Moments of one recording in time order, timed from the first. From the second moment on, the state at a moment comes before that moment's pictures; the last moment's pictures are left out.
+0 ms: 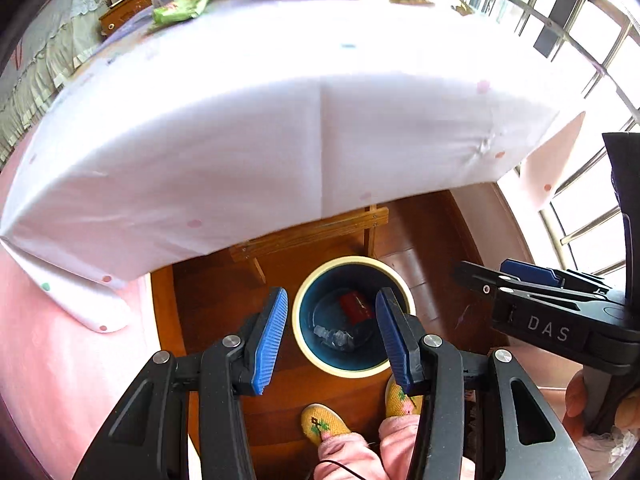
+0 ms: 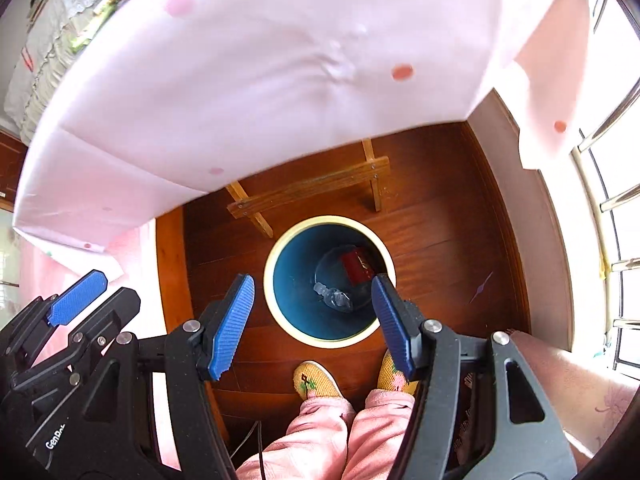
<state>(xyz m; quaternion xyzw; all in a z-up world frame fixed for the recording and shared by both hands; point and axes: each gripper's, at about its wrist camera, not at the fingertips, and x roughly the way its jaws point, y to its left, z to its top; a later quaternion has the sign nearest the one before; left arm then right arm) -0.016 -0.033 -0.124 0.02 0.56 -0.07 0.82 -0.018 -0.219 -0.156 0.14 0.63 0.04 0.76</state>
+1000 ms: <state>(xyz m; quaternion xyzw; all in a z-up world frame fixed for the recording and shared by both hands) 0.076 0.006 0.088 0.01 0.51 -0.08 0.85 0.064 -0.214 0.125 0.10 0.45 0.06 0.88</state>
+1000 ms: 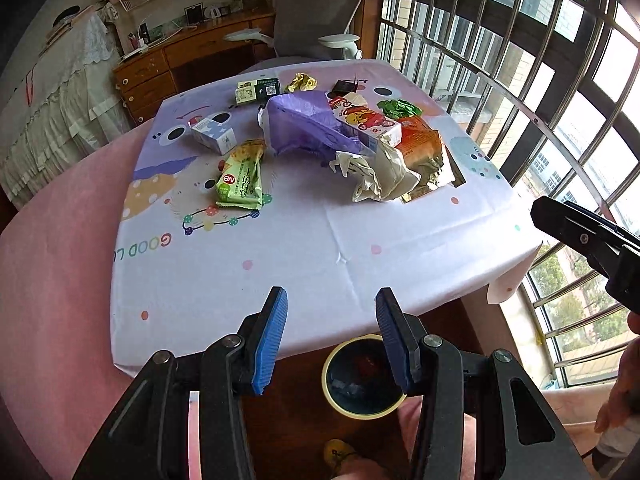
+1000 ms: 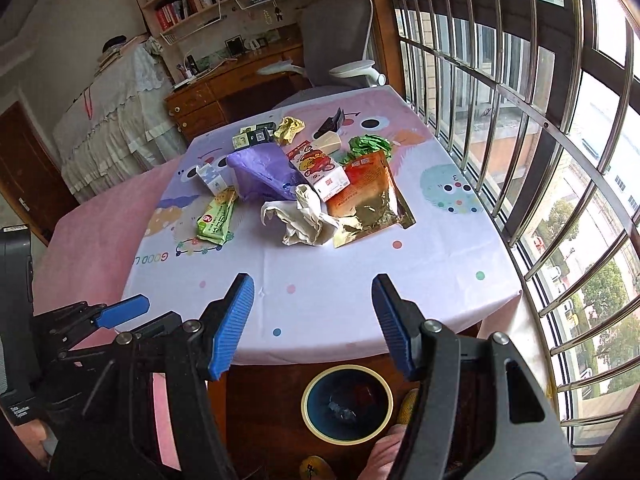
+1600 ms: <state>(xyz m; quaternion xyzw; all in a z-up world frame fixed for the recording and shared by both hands) 0.254 -0.053 0.029 -0.13 0.59 0.01 0.80 0.275 -0.313 0.020 0.07 0.53 0.12 0.83</state>
